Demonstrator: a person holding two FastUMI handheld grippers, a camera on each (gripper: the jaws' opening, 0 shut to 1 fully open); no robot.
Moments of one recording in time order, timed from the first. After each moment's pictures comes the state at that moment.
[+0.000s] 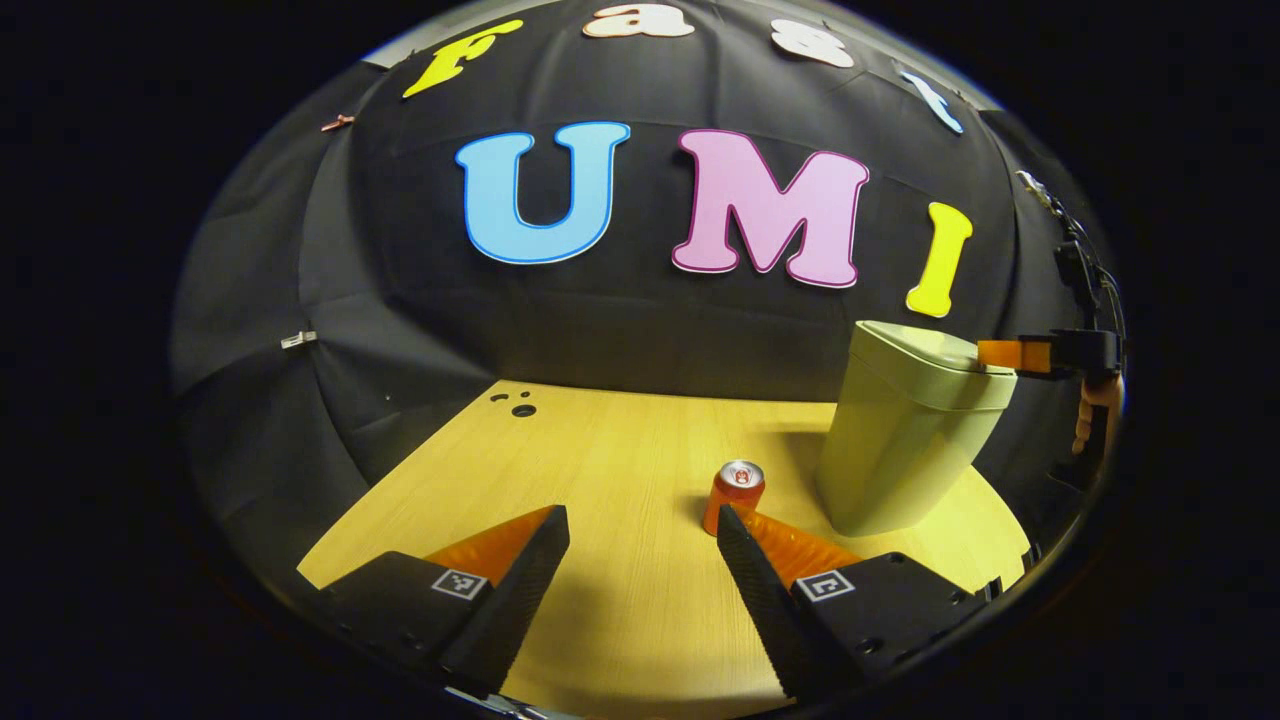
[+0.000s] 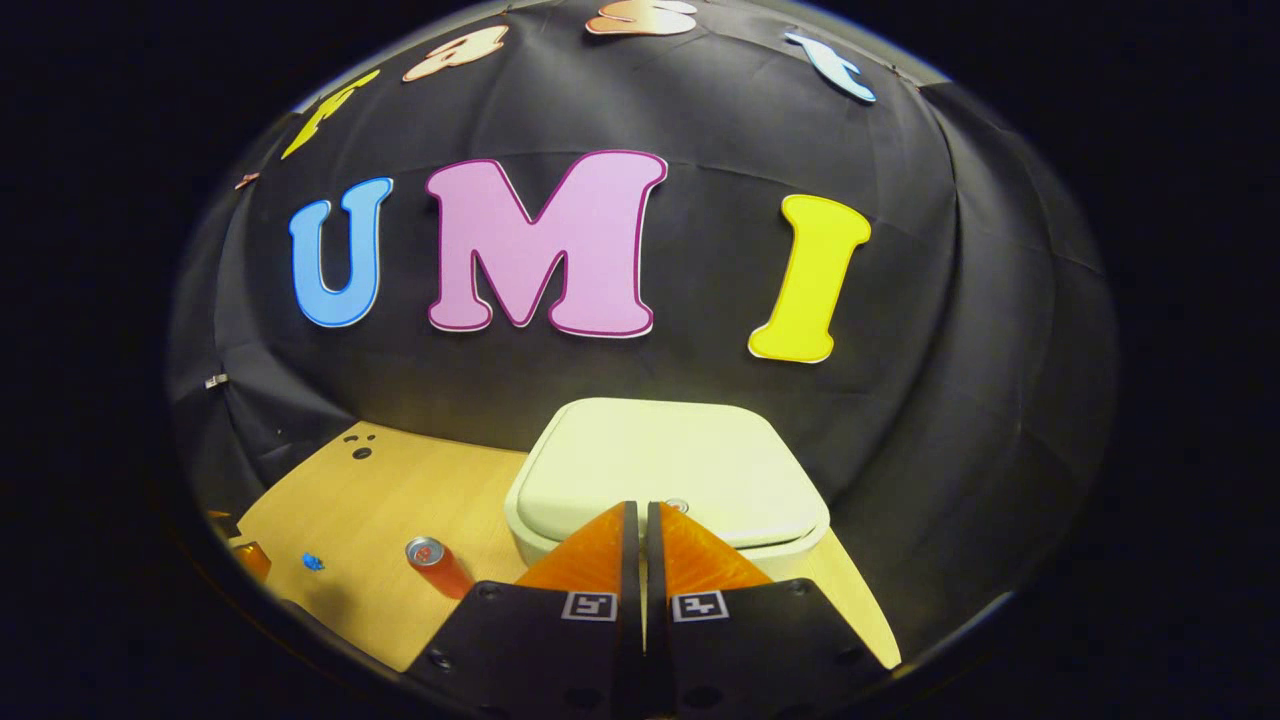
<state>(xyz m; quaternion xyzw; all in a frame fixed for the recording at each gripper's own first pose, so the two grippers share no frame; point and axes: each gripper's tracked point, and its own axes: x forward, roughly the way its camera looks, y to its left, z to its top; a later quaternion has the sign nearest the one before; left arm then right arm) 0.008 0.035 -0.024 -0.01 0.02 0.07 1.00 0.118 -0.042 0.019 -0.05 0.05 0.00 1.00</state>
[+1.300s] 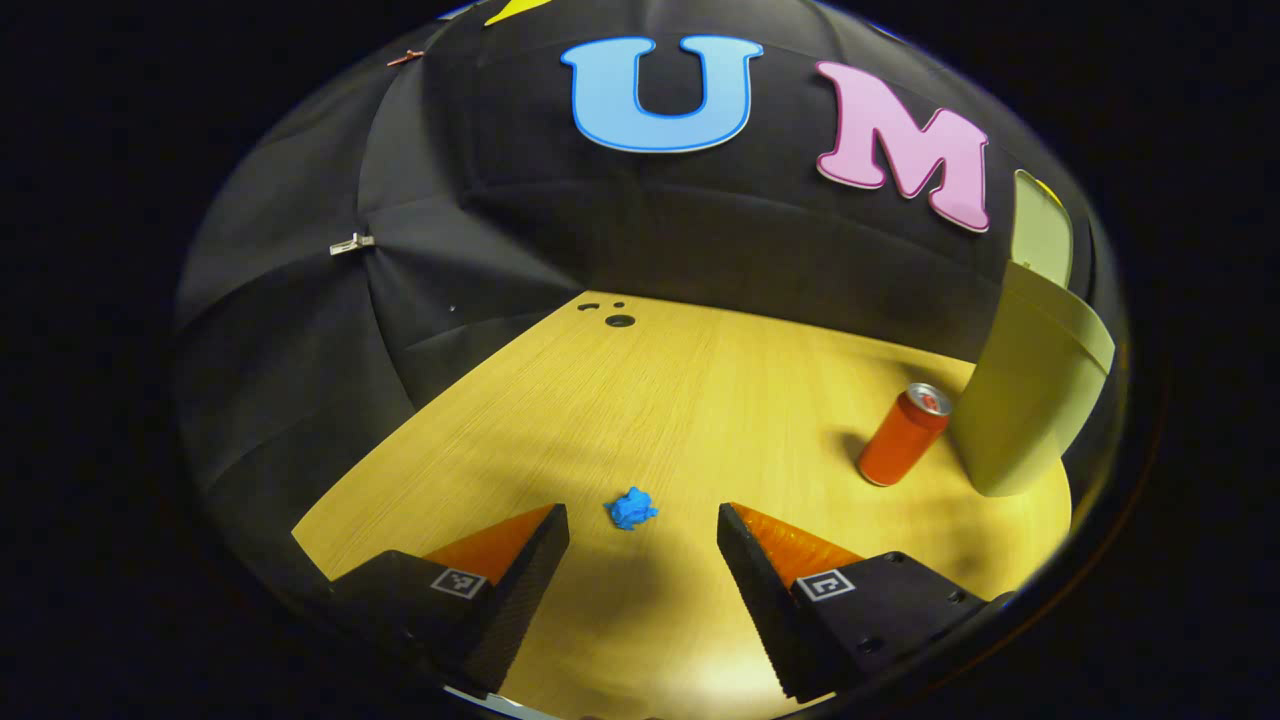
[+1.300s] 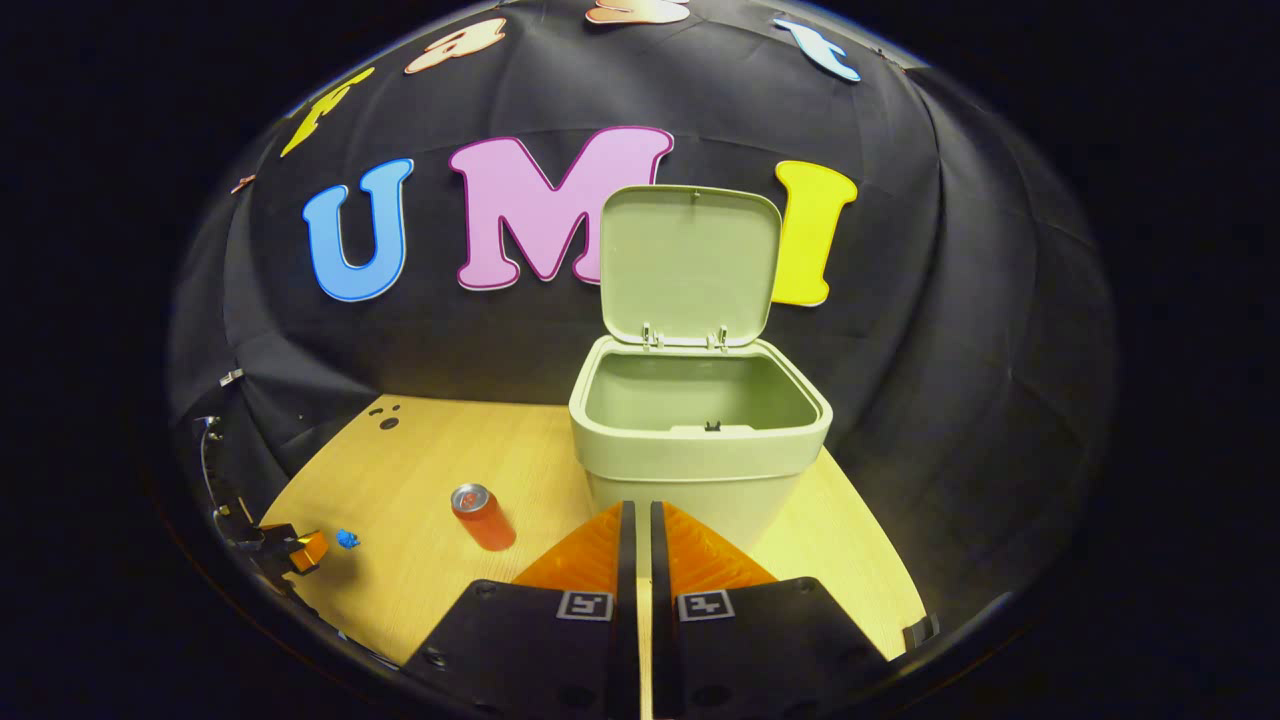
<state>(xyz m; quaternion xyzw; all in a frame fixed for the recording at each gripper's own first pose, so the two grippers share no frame) 0.074 0.183 -0.132 -0.05 0.12 0.16 0.98 0.045 -0.018 -0.026 -0.03 0.12 -0.01 0.99</state>
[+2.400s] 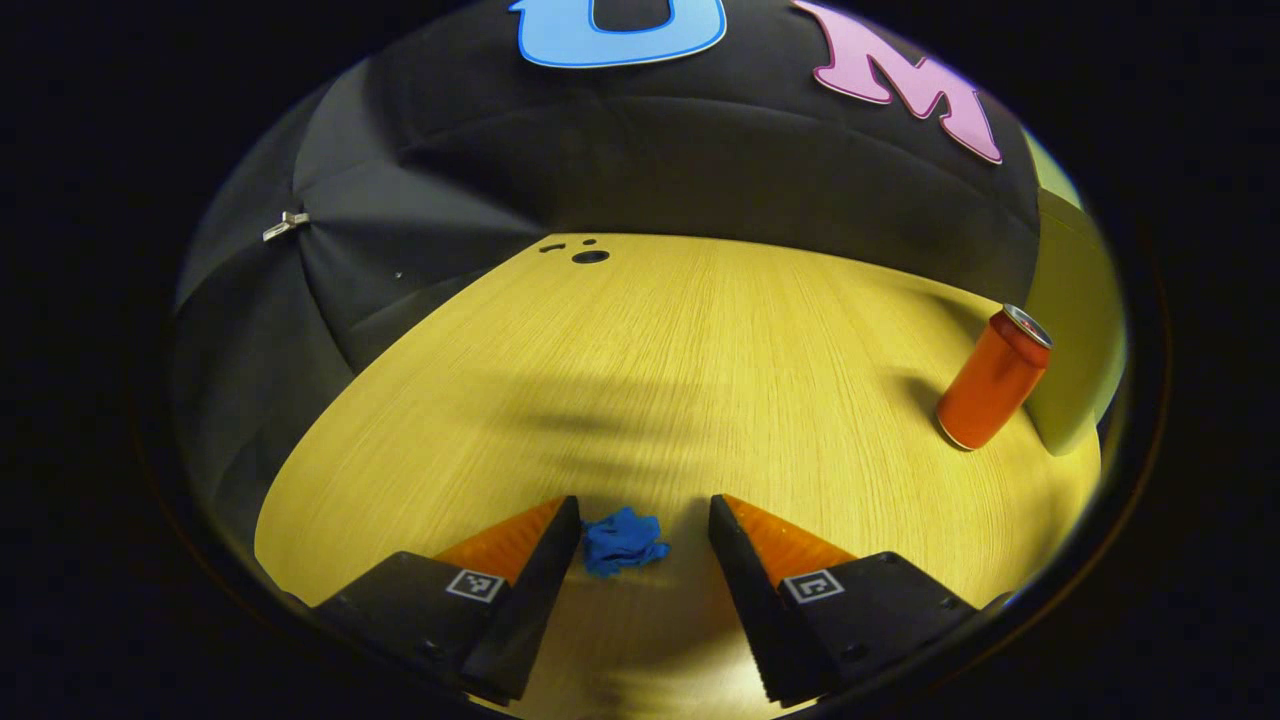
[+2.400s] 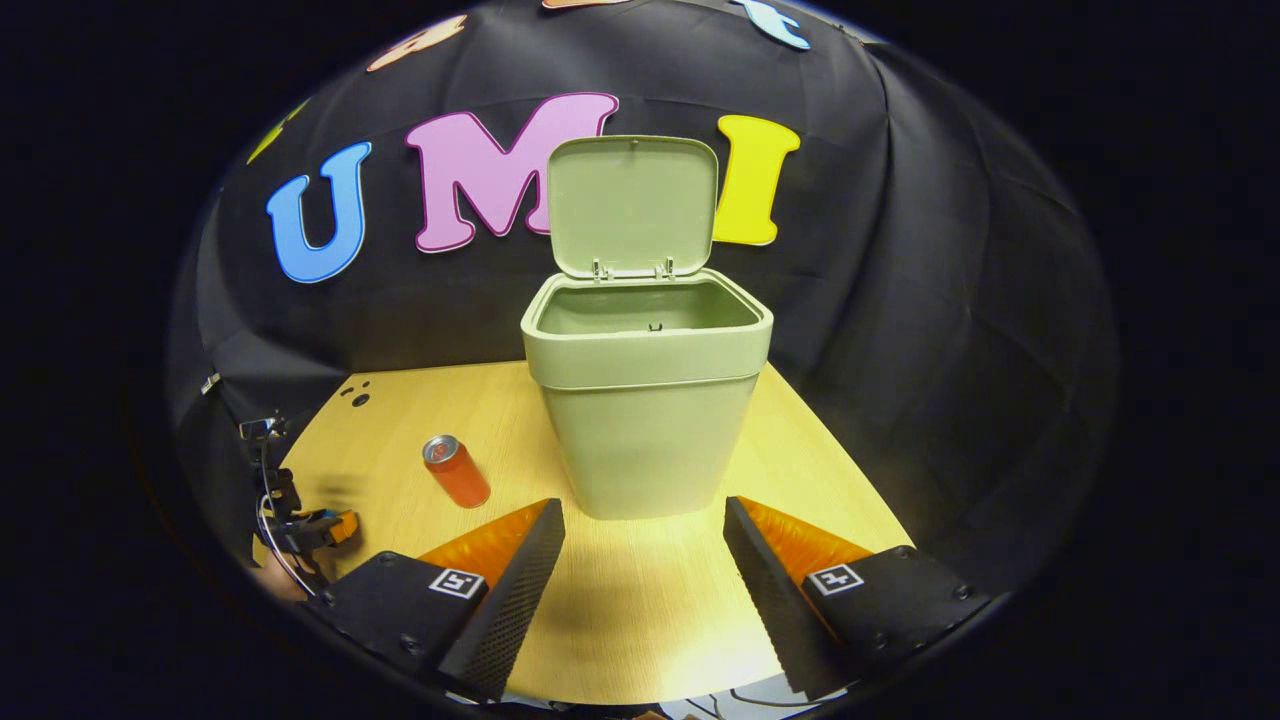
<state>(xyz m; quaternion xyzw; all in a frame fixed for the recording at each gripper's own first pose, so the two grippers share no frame) 0.167 0.195 -0.197 -0.02 0.18 0.13 0.98 0.007 -0.040 -0.072 0.01 0.17 -0.06 0.98</state>
